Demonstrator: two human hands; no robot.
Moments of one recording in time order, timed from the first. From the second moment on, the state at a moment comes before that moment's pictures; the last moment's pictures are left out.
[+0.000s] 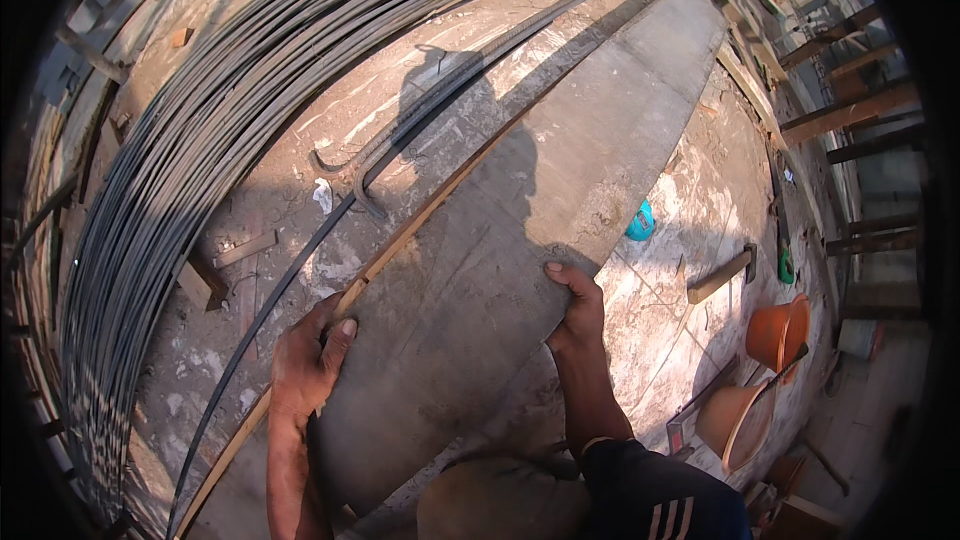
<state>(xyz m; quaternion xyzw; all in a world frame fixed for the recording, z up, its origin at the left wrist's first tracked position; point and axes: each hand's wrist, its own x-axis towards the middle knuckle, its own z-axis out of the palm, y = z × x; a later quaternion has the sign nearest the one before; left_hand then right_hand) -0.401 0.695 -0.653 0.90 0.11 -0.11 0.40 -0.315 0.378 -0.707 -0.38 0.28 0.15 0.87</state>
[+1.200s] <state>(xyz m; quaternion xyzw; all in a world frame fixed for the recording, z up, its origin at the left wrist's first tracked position) -0.995 0.850 -0.566 0.69 0.64 -0.15 0.31 -0.370 0.405 -0.679 -0.55 0.21 0.33 0.74</state>
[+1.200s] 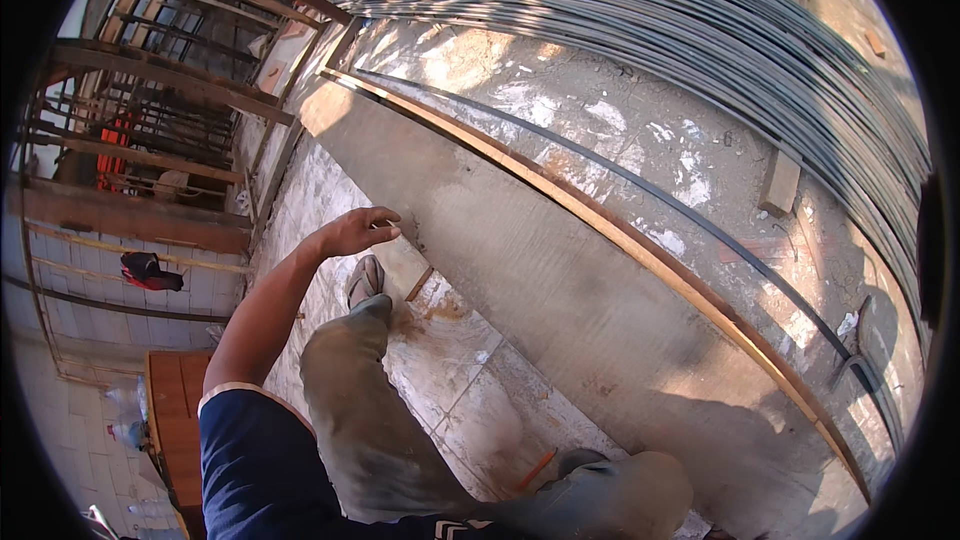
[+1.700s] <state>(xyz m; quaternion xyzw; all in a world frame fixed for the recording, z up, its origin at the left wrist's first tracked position) -1.215 0.988 -0.702 0.23 0.81 0.42 0.33 -0.600 0.630 -0.544 -0.72 -0.60 0.27 0.20</state>
